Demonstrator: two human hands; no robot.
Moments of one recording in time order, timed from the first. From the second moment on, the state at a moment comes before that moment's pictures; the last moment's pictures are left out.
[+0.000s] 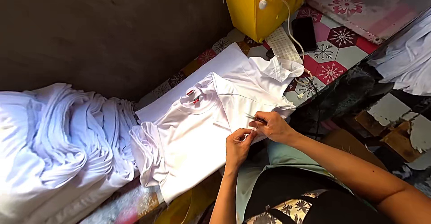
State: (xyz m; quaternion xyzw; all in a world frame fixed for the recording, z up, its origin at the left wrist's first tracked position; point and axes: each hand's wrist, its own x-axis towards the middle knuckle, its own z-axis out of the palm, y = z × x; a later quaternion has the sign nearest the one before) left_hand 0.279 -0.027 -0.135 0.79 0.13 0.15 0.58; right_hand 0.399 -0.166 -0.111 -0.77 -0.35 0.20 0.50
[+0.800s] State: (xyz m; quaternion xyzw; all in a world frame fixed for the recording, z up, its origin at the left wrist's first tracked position) left_hand 0.276 -0.030 -0.150 0.87 0.07 0.29 0.38; right_hand 0.395 -0.207 -0.138 -0.81 -0.49 -0.03 0.33
